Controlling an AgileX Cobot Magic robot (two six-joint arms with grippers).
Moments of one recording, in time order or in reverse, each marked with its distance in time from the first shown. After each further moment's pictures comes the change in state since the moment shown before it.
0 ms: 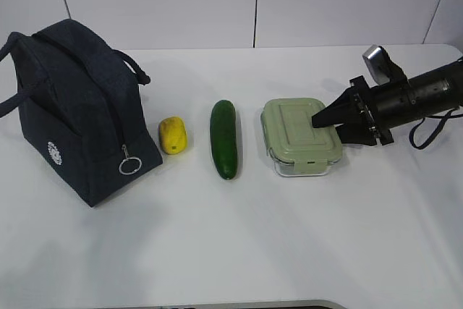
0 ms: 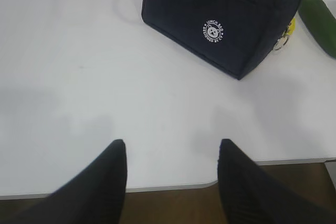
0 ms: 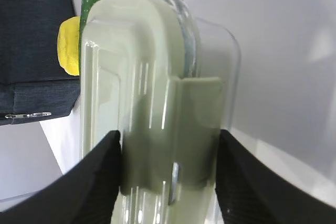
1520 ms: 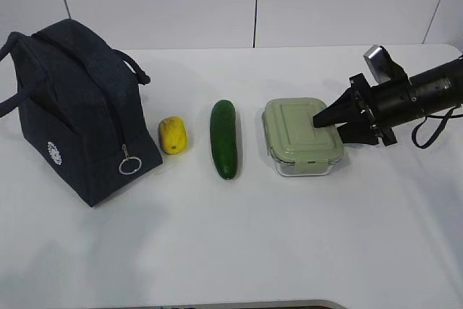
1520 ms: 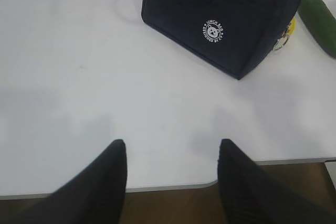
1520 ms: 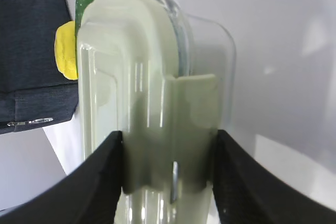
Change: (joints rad) left arm 0.000 0.000 0.000 0.000 0.000 0.000; right arm 0.000 -0.008 0.000 -0.008 -0.002 0.068
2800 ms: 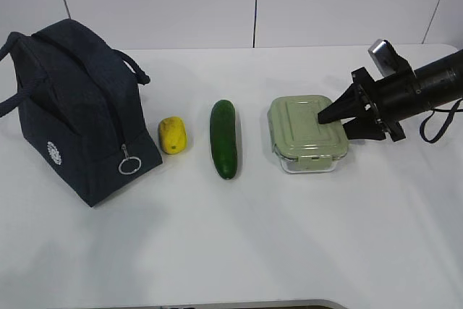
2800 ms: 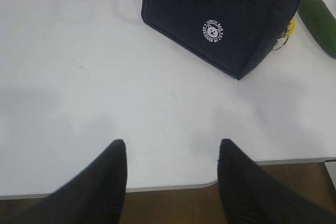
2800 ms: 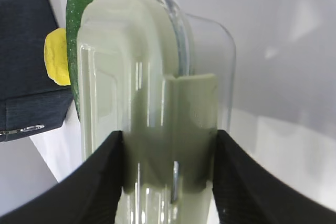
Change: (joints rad) left arm 0.000 0.000 0.000 0.000 0.000 0.000; right arm 0.002 -0.047 0.000 -0.055 -0.033 0.090
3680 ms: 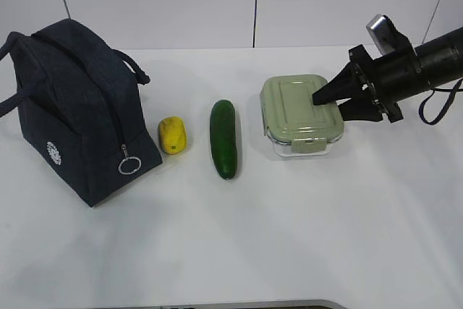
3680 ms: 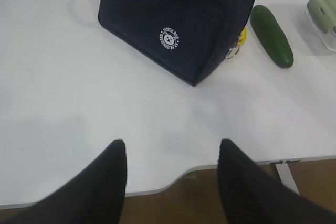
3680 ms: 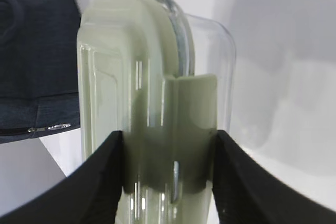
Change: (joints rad) left arm 0.000 0.018 0.000 -0.138 -0.039 0.000; right arm 0.030 -0.086 0.000 0.001 0.000 0.032
